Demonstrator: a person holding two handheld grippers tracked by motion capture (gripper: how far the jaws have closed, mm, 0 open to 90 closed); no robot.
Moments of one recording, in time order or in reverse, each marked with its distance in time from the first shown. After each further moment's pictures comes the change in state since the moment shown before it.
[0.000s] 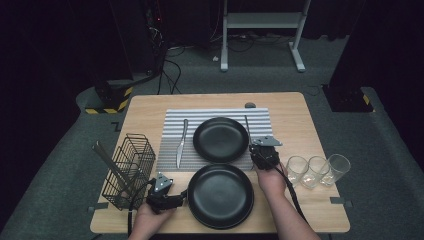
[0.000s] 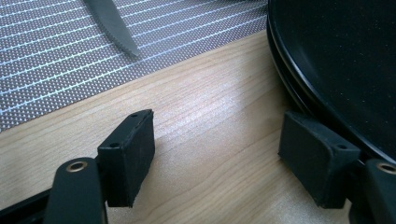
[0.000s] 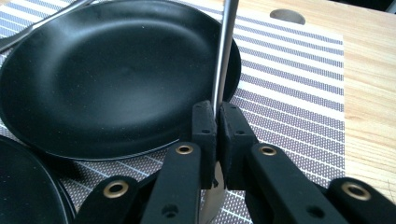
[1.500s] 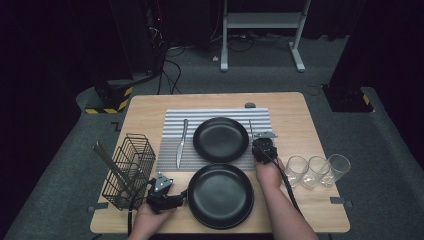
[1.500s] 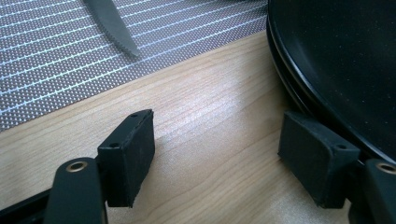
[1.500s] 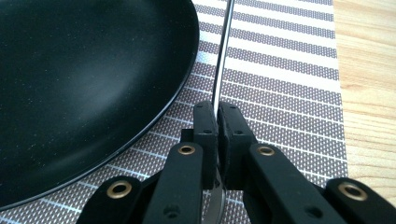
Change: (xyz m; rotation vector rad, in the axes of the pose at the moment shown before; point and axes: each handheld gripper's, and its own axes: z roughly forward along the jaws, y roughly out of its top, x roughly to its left) left arm 0.000 0.000 0.000 -0.001 -0.002 -0.002; right arm -0.016 -0.001 0.045 0.133 -0.102 0.100
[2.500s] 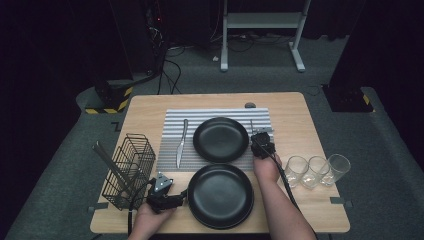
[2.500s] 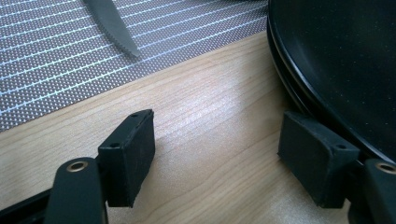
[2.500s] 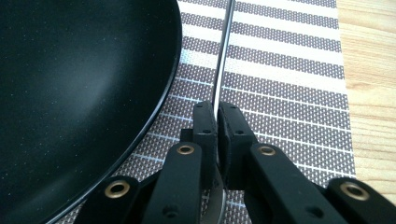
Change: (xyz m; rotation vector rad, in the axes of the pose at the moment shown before) left arm 0.000 0.000 0.000 0.000 -0.001 -0.002; right arm -0.001 0.012 0.020 0.071 -0.044 0.028
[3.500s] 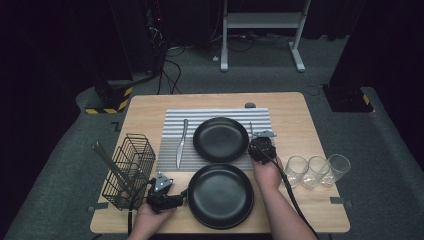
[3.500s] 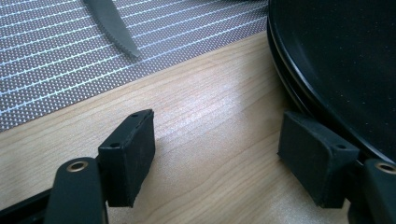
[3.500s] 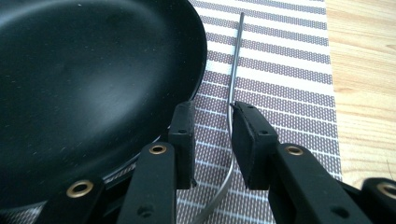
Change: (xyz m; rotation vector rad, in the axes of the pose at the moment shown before) left arm 0.000 0.000 0.000 0.000 0.000 0.000; right arm 0.008 -0.009 -0.035 -0.079 0.032 -0.014
